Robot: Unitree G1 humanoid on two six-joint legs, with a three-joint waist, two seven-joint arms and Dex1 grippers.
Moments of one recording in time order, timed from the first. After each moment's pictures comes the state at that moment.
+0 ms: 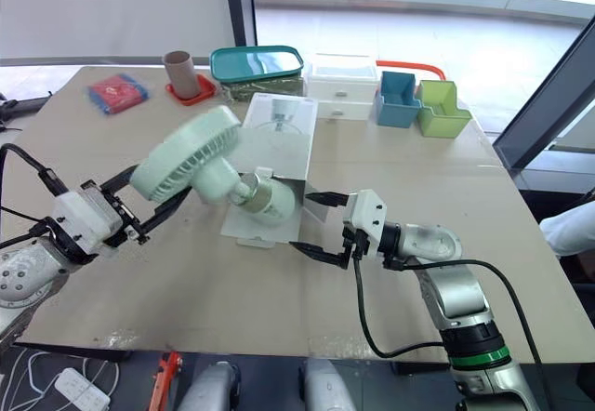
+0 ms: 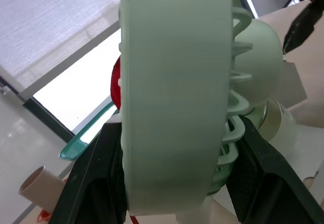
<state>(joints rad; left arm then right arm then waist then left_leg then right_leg) -0.01 1.05 -0.07 -0.42 -0.46 -0.28 -0.21 -0.32 -0.56 0.08 -0.13 0.35 0.05 1.03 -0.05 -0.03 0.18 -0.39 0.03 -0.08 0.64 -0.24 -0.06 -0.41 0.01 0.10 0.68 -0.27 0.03</state>
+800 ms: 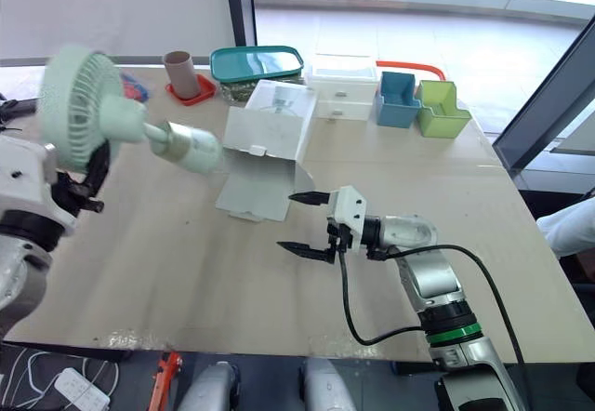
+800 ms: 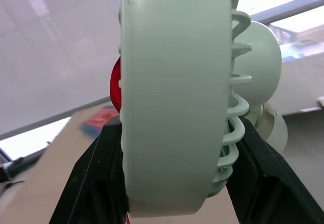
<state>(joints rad) -0.04 0.83 0.34 -0.87 -0.69 0.69 0.32 -0.44 -0.48 0.15 0.06 0.31 -0.04 1.11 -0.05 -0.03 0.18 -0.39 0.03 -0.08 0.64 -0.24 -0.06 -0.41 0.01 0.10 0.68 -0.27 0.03</state>
